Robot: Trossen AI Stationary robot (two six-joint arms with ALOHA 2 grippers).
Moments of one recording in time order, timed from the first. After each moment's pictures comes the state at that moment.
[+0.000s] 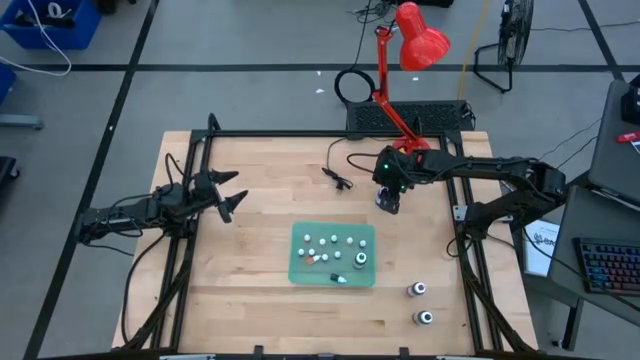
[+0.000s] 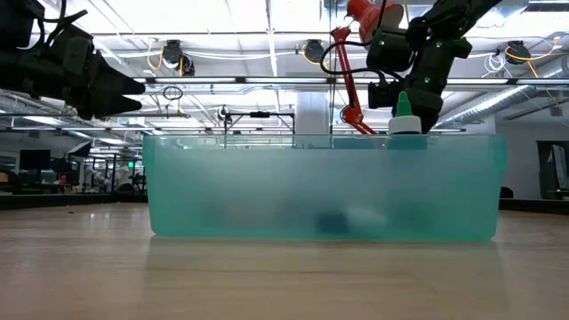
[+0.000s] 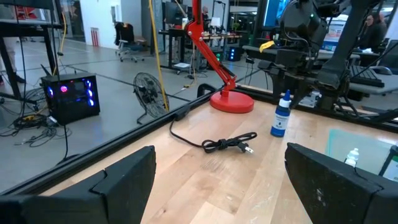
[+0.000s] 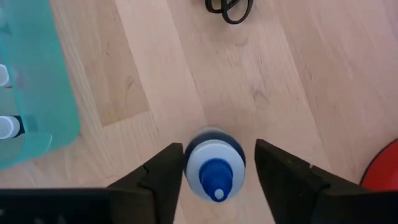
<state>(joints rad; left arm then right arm) 0.12 0.01 0.07 -0.10 -0.37 -0.11 -0.39 1.37 0.87 -0.66 -0.06 -0.05</state>
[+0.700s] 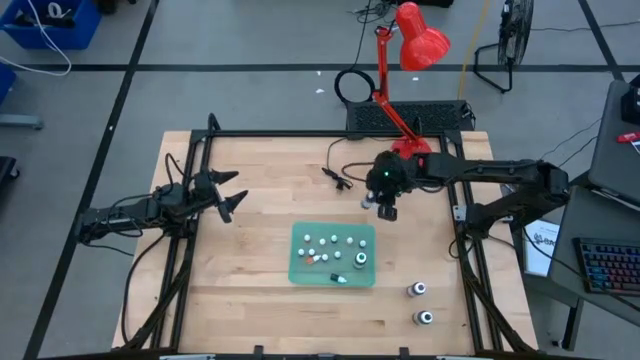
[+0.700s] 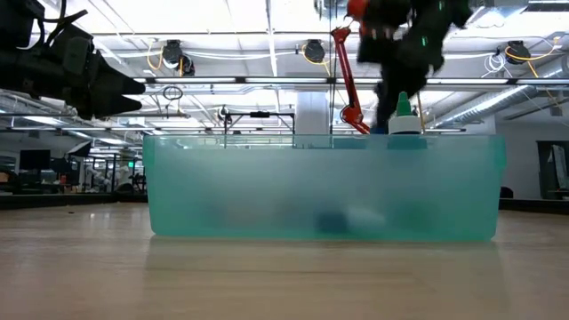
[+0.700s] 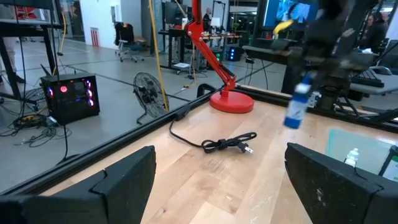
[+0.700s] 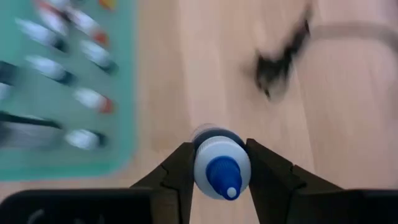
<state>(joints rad) 0.12 0.01 0.07 -0.10 -0.37 -0.11 -0.25 1.33 0.99 -0.68 -0.05 -0.12</state>
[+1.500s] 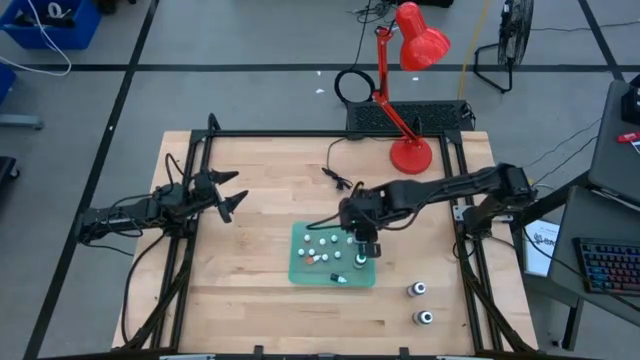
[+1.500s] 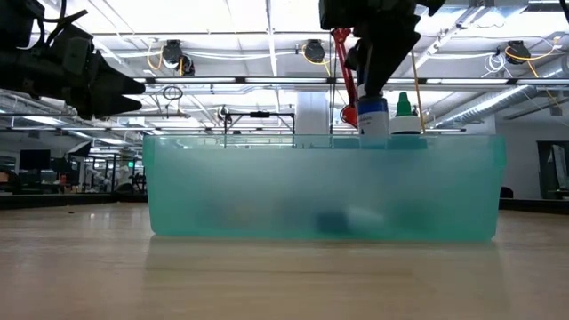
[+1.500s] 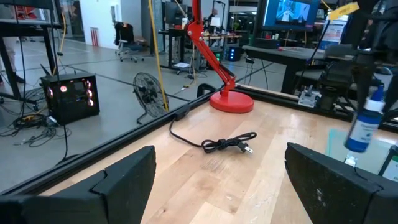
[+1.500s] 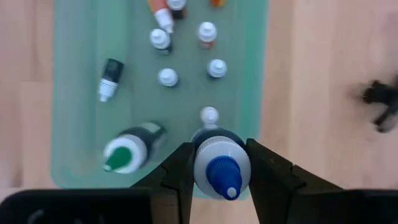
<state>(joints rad) 0.12 0.01 0.07 -0.10 -0.37 -0.11 0.11 1.67 1.42 -0.99 0.02 0.10</state>
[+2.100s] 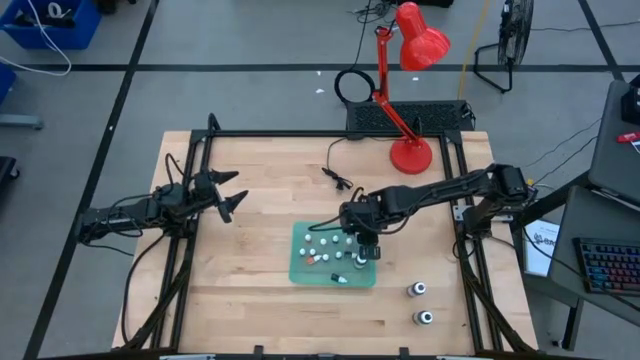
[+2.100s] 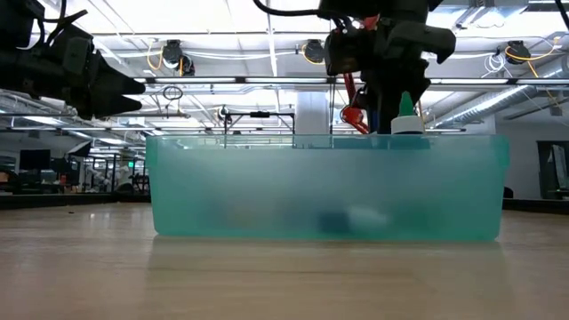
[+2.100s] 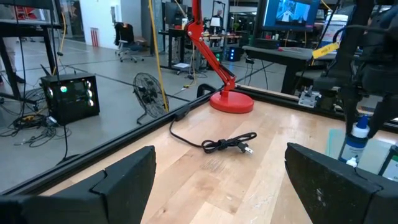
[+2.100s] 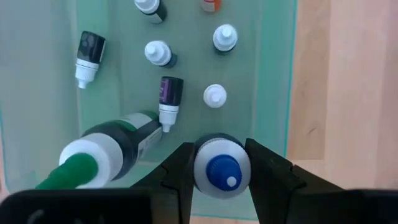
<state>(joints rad) 0.12 0.01 0.07 -0.10 -0.37 -0.11 0.08 1.70 1.25 -0.86 -0.06 0.13</state>
